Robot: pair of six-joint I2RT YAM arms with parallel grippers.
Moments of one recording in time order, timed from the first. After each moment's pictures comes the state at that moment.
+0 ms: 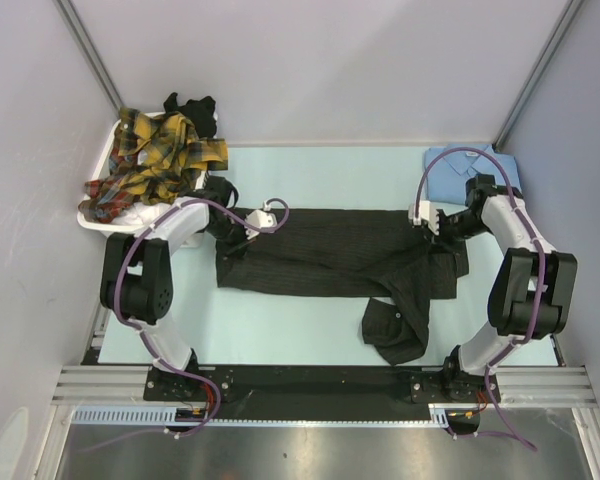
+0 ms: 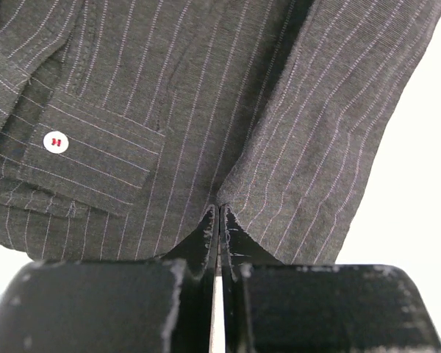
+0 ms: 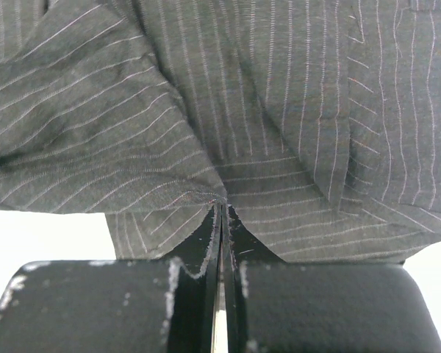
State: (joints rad) left arm -0.20 1.75 1.23 -0.87 0.45 1.04; right arm -0.12 1.64 1.25 -1.07 -0.62 -1.54
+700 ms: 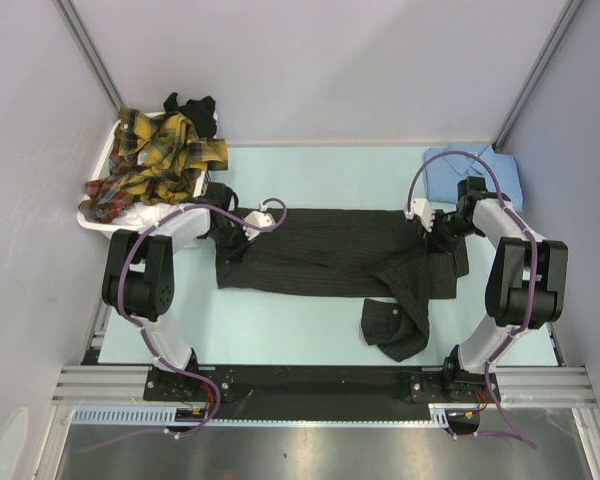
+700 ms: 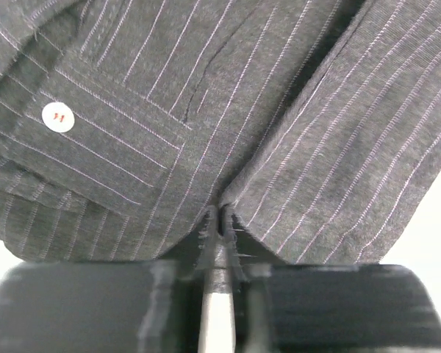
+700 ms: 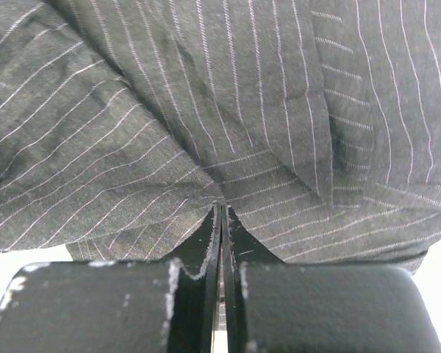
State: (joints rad) left arm -0.19 1.78 1.16 -0.72 0.39 0.91; right arm -0.10 1.71 1.19 -0.84 -0.54 -1.30
